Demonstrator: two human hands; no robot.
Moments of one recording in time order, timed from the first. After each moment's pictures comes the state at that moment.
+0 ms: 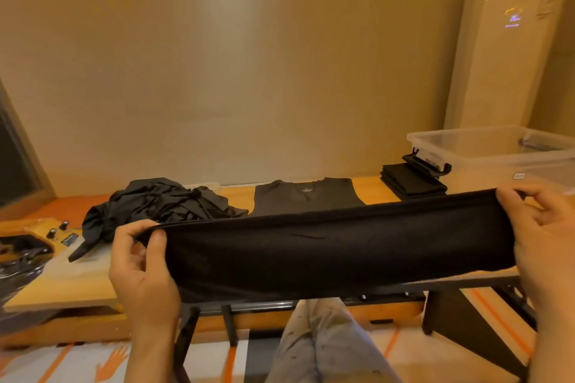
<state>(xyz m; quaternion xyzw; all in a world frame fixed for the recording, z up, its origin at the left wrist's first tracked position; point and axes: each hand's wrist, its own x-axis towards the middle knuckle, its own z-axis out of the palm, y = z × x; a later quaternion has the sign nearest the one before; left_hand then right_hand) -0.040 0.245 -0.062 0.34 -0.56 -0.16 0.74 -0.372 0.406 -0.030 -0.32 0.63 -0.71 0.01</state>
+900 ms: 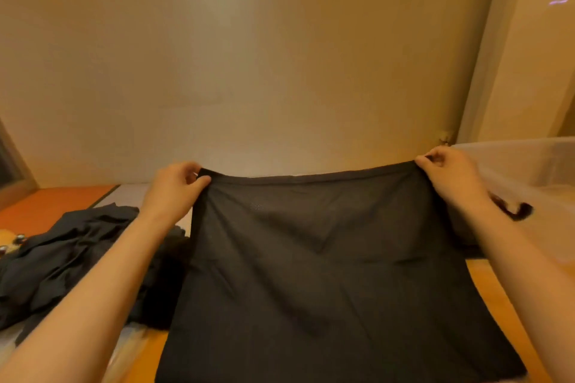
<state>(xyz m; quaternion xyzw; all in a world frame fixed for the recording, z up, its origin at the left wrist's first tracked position) -0.133 -0.052 -0.008 0.52 -0.77 -0.09 0.37 -0.528 0.105 -0.014 -0.43 0.77 -0.47 -0.01</state>
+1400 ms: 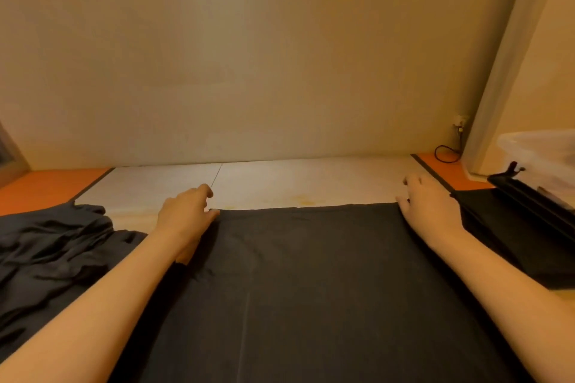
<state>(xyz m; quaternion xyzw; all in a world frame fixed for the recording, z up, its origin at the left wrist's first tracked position) -0.171 -0.153 -0.102 0.56 -0.82 0.00 0.13 -0.537 0.009 -0.111 -0.48 0.85 -0.18 -0.14</state>
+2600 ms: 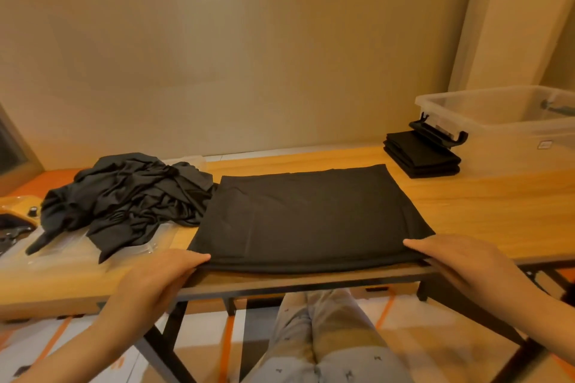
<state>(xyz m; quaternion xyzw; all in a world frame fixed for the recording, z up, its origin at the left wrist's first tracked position) -0.002 0.166 -0.126 0.25 -0.93 -0.01 0.27 -0.430 0.361 -0.124 -0.75 0.63 -0.18 -0.11</state>
